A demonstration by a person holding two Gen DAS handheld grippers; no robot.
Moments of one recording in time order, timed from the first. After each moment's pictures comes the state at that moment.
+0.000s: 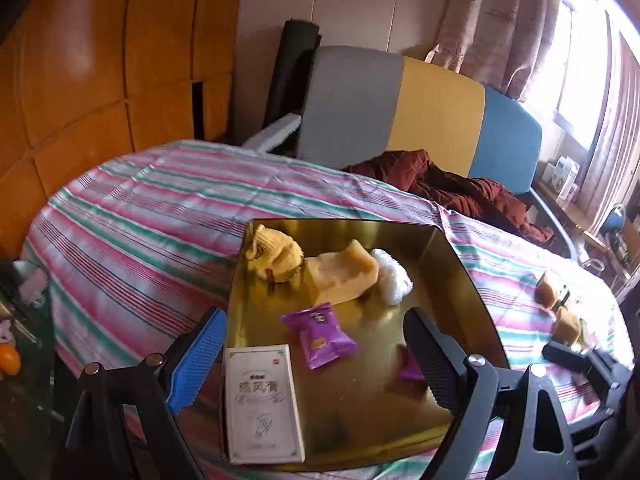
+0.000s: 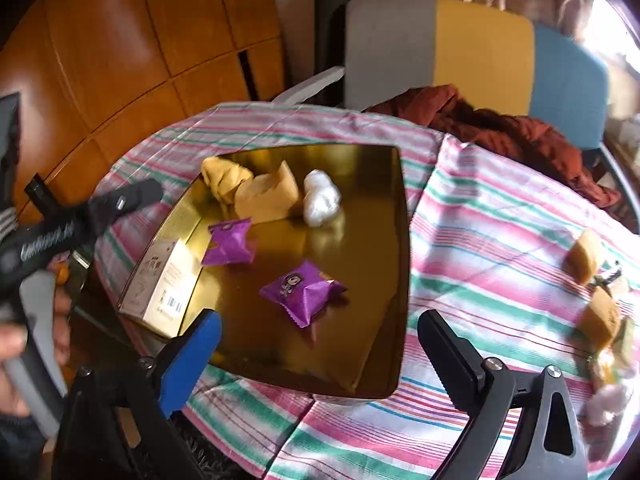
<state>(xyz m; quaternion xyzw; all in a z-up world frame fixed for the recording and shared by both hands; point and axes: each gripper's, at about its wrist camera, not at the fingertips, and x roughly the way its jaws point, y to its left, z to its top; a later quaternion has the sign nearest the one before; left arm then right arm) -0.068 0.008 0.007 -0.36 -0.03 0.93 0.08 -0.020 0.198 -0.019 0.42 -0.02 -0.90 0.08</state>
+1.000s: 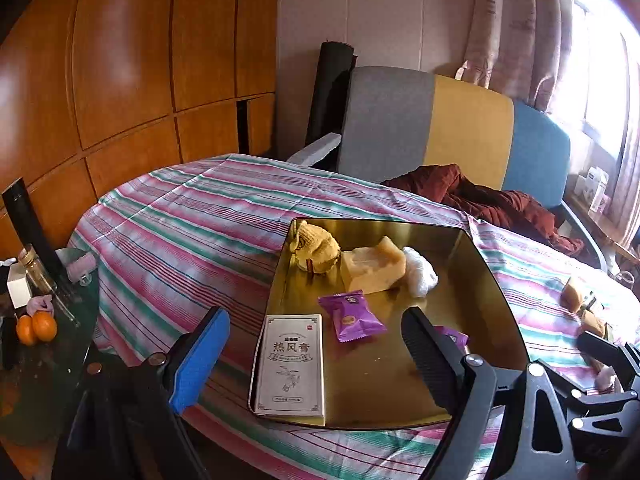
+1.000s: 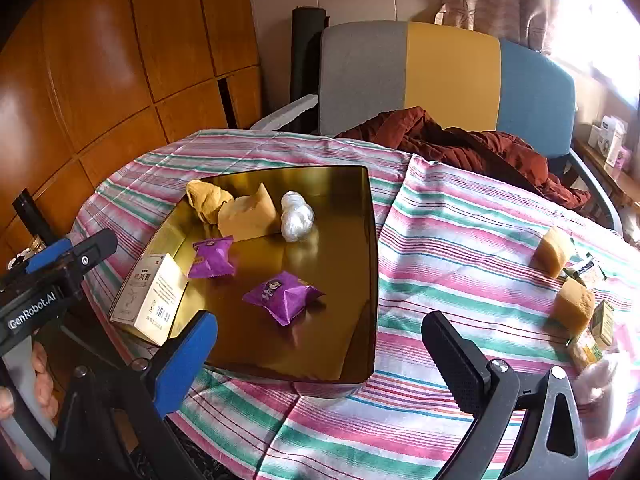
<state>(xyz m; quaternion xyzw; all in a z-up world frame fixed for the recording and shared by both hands) -0.023 0.010 0.005 -0.33 -0.02 0.94 0.00 0.005 0.209 -0.012 0.38 -0.03 -0.92 0.05</state>
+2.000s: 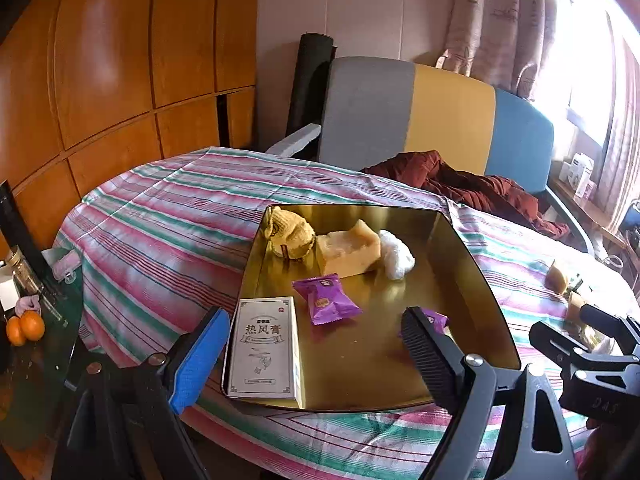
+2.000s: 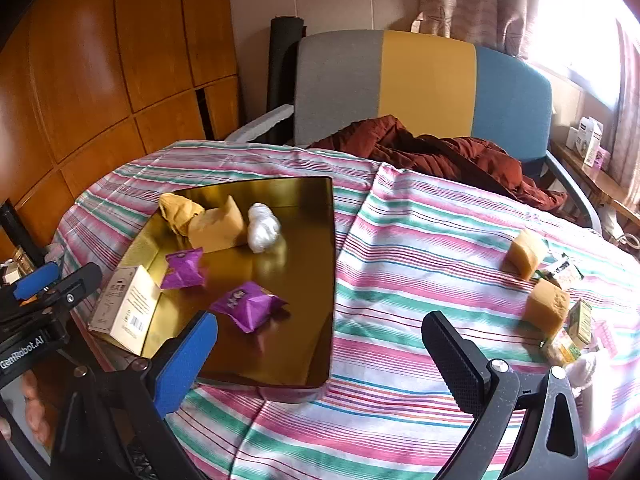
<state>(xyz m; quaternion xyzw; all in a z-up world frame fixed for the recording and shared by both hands) -0.015 0.026 -0.001 -0.34 -0.01 0.94 0.04 0.009 0.233 -0.008 0.37 -0.02 -0.93 0.00</state>
